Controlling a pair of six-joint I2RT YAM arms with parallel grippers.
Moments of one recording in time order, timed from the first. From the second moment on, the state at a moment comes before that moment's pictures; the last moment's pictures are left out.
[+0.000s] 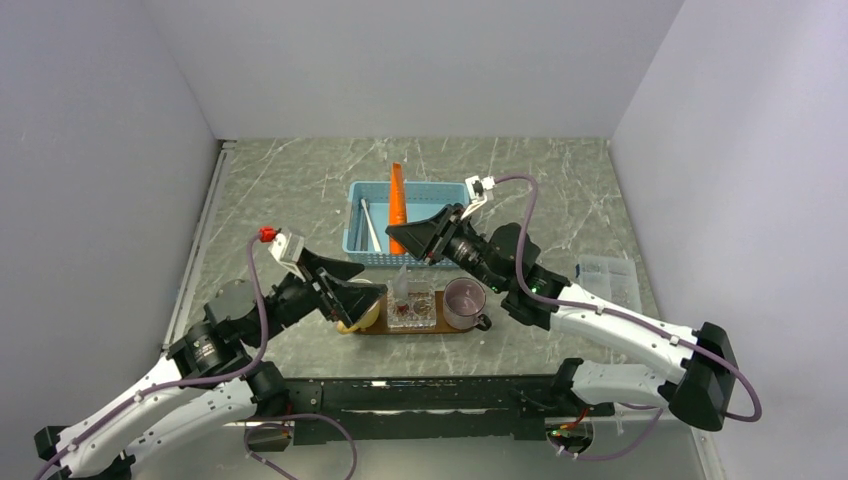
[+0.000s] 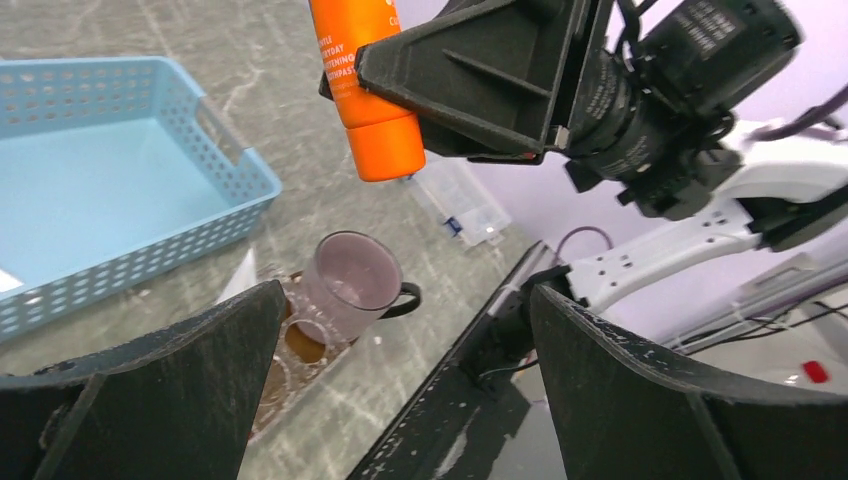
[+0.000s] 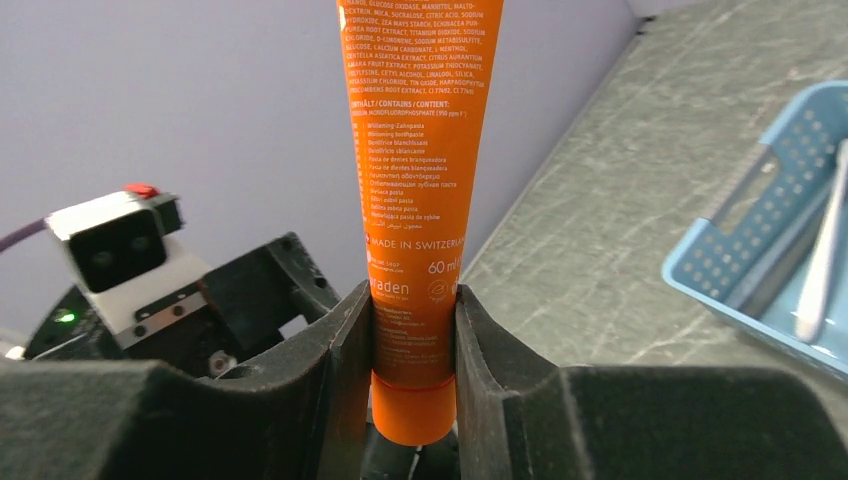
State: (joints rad) left arm -0.94 0.47 0.70 -0.21 -0.04 -0.55; right arm 0.97 1.11 0.86 0.37 0.06 0.81
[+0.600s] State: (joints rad) left arm -0.94 0.49 0.68 0.04 0.15 -0.78; right arm 1.01 1.06 0.81 0.56 -0.19 0.90
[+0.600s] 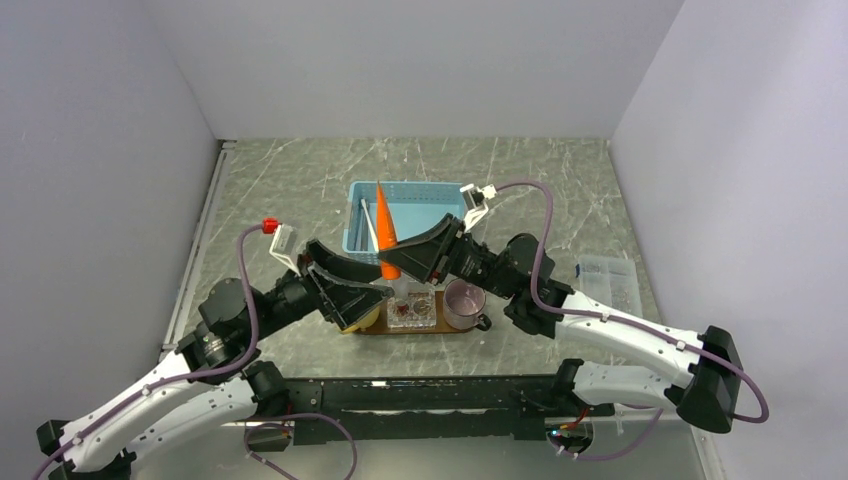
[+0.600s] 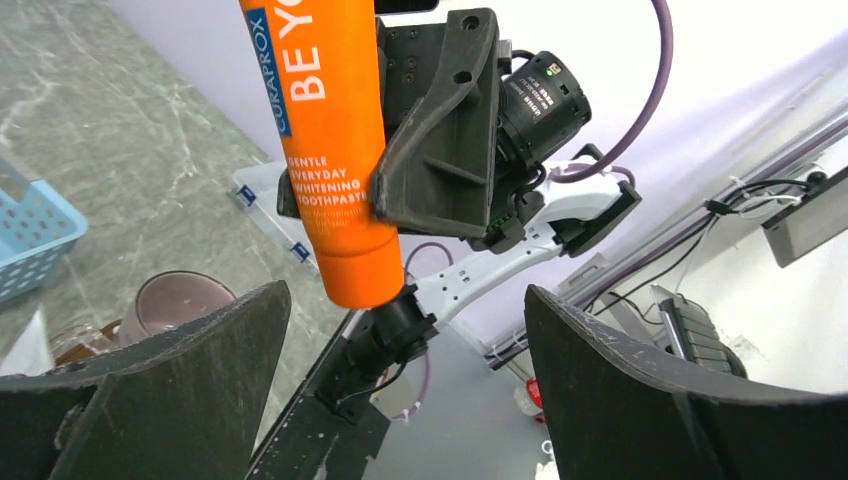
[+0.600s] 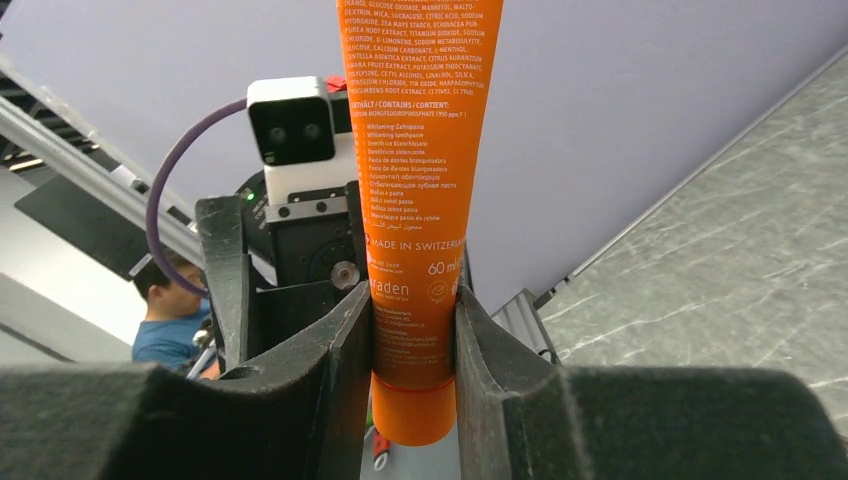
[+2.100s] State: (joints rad) left arm -0.93 0.60 0.67 0.18 0.30 -0.88; right arm 1.09 1.03 0.77 0.64 -0.18 0.89
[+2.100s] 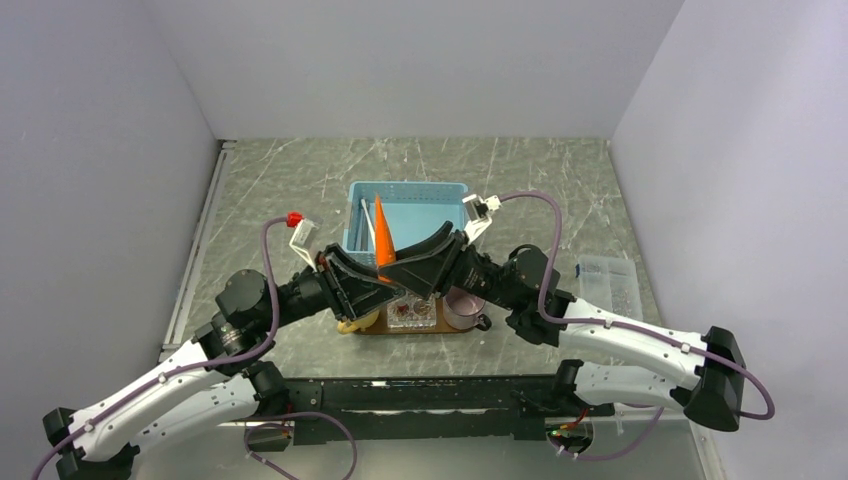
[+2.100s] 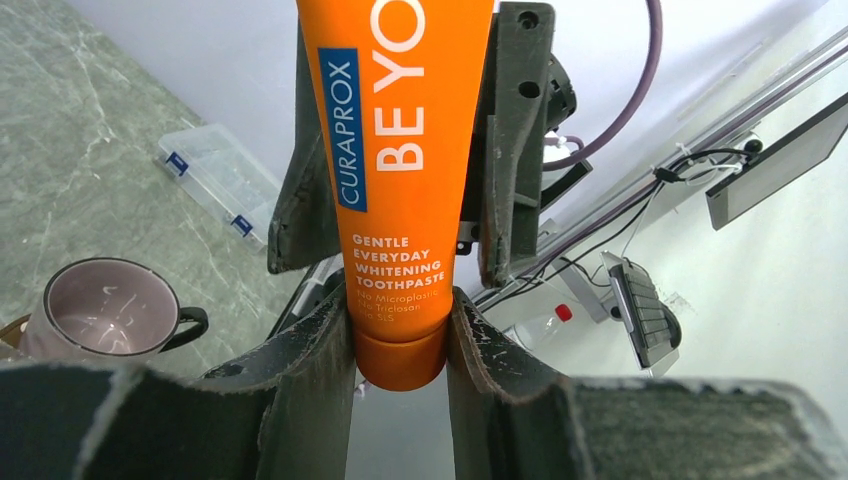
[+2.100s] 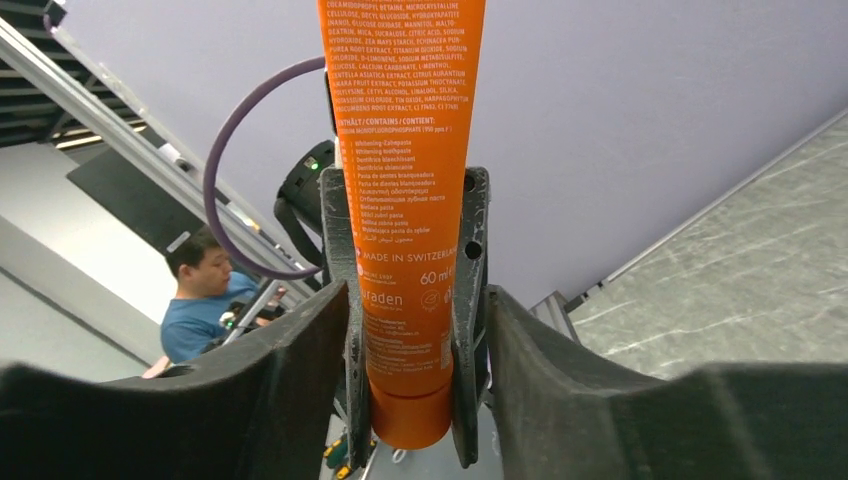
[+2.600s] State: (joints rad) left arm -0.91 0.59 0.76 -0.18 0.31 -0.72; right arm 1.09 0.89 1.05 0.02 -0.03 0.60
